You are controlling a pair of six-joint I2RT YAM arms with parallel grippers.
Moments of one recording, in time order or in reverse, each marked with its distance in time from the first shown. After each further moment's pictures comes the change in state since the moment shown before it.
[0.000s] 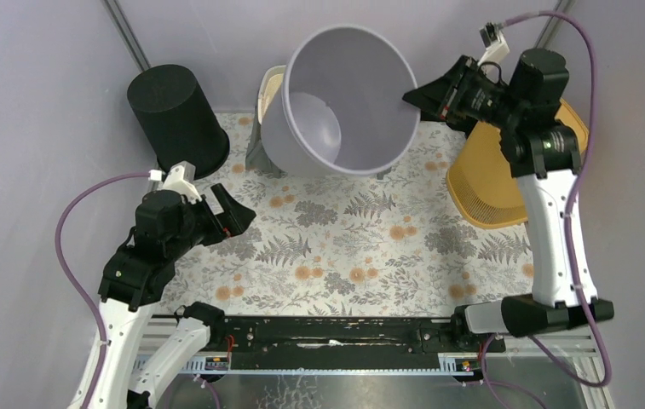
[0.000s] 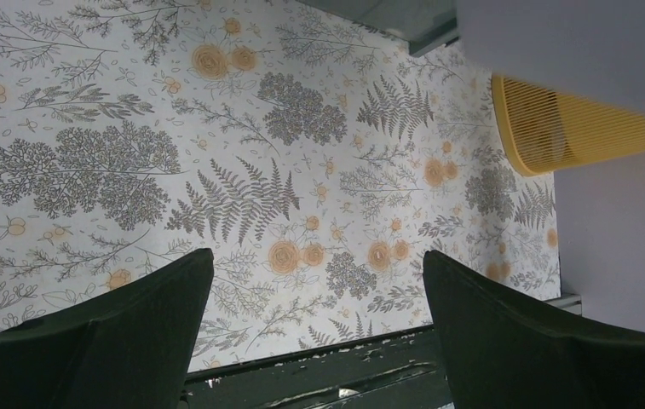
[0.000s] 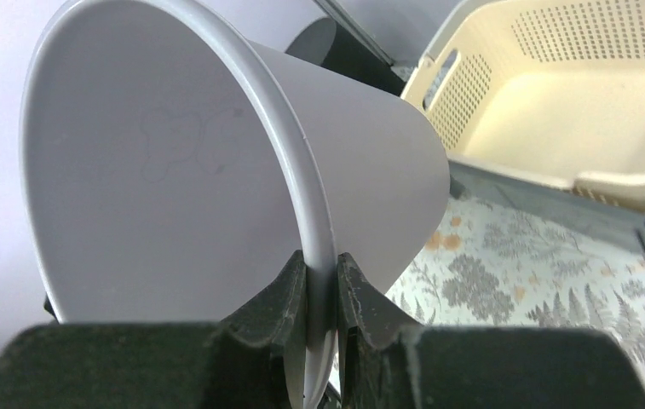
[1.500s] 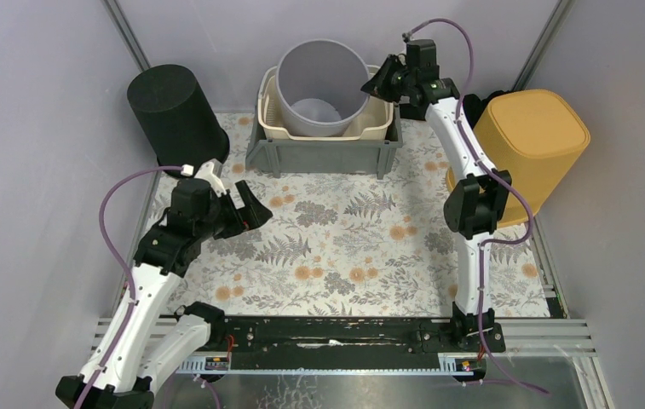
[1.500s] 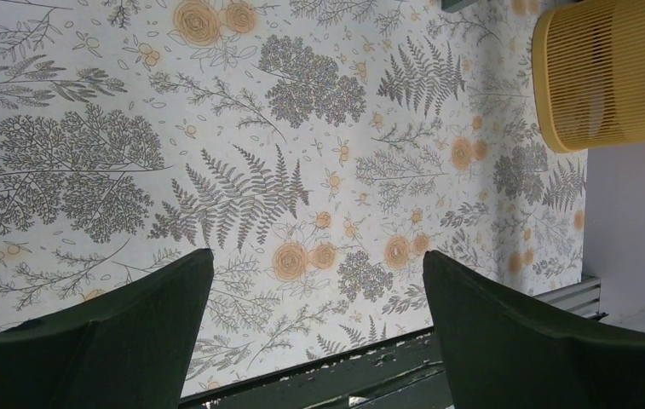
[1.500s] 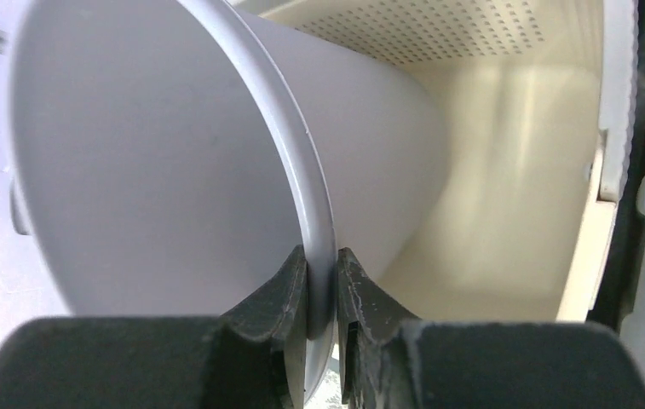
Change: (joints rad) left arm 0.000 0.126 -0.175 0.190 0.074 -0.001; right arm 0.118 0.821 0.446 0.007 0.393 -0.047
